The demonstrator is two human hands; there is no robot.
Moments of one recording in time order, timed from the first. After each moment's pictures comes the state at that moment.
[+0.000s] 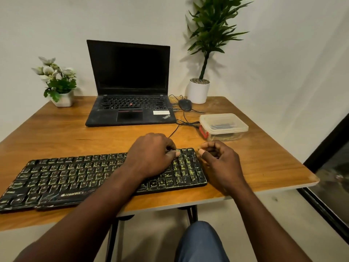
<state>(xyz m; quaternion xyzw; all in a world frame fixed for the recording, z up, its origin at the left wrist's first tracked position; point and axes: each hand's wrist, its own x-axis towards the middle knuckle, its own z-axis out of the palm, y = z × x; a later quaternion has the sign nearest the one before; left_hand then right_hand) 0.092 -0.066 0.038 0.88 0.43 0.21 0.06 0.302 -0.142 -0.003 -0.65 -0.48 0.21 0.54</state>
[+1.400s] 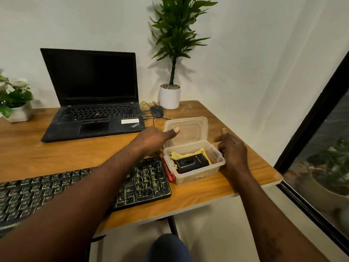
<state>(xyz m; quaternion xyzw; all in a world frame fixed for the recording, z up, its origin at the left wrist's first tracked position) 0.203 -0.034 0.066 0.76 0.47 0.19 0.41 0.415 -0.148 0.018 -0.69 -0.32 0.16 0.62</state>
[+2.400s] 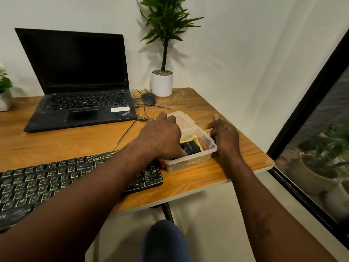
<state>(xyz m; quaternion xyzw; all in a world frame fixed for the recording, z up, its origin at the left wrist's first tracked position) 0.238 -0.071 0.068 0.94 0.35 0.02 -0.06 0.419 -0.139 0.015 -0.71 -0.32 0.14 0.61</state>
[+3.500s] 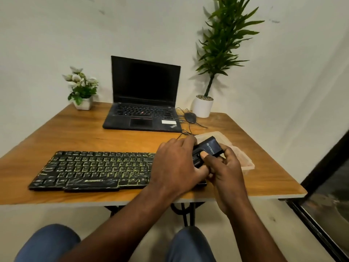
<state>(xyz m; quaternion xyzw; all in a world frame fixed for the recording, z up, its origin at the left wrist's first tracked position) 0.107 -0.162 0.065 0.81 0.44 0.39 0.03 0.232 -0.214 0.060 -0.52 -0.40 0.36 0.66</state>
